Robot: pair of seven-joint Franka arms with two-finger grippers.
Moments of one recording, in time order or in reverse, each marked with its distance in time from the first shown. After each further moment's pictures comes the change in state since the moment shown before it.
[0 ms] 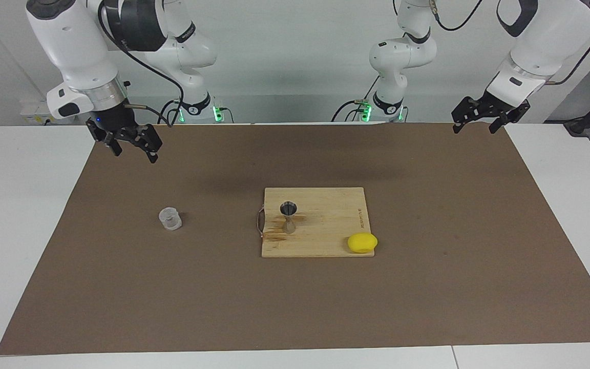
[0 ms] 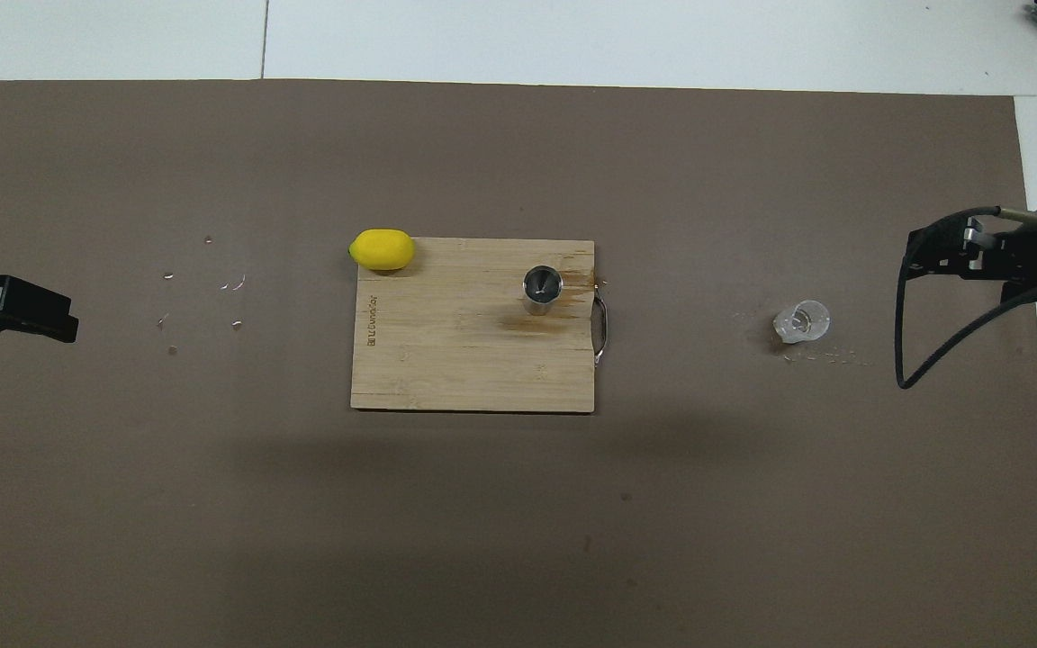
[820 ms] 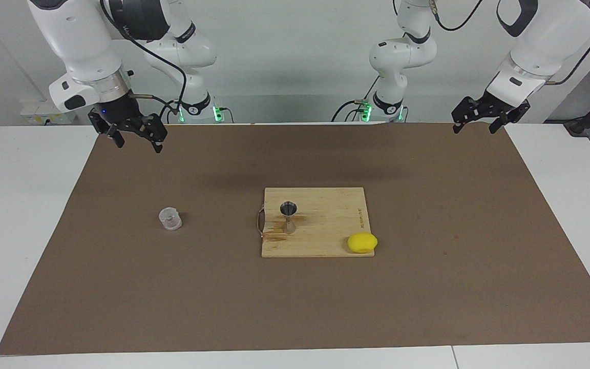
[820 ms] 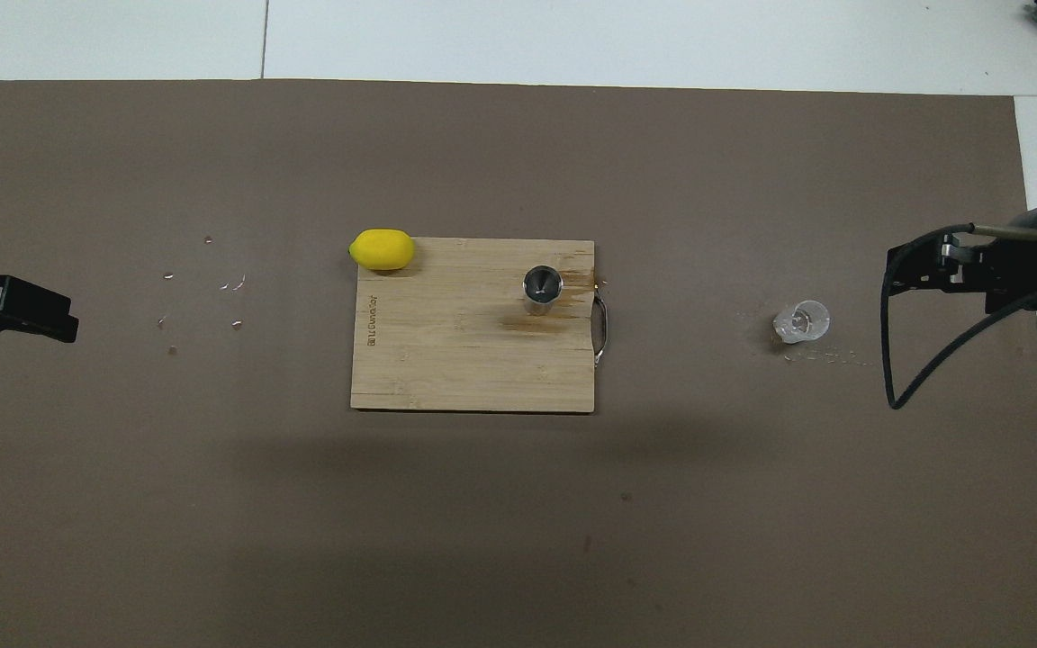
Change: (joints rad) left arm 0.000 0.000 0.000 0.000 0.000 0.000 0.000; right arm 0.023 0.003 0.005 0.001 0.000 -0.031 -0.050
